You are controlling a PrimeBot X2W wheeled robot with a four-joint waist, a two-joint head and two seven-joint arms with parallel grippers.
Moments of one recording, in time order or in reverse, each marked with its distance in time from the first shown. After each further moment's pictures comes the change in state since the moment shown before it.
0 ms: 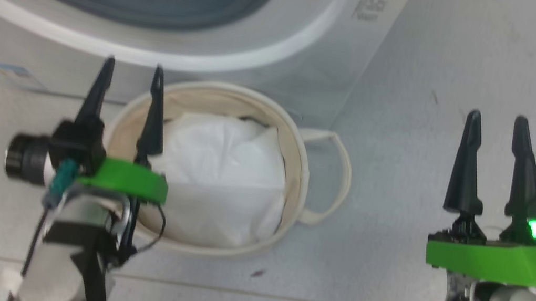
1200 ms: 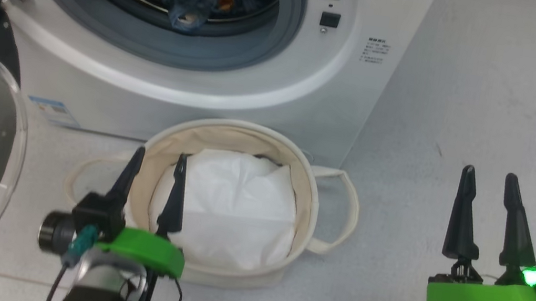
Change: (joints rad) left arm 0.229 -0.002 -0.116 -0.026 -0.138 -0.016 0.000; right arm 0.153 0.001 -0.032 0.022 0.030 0.000 0.000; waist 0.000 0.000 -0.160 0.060
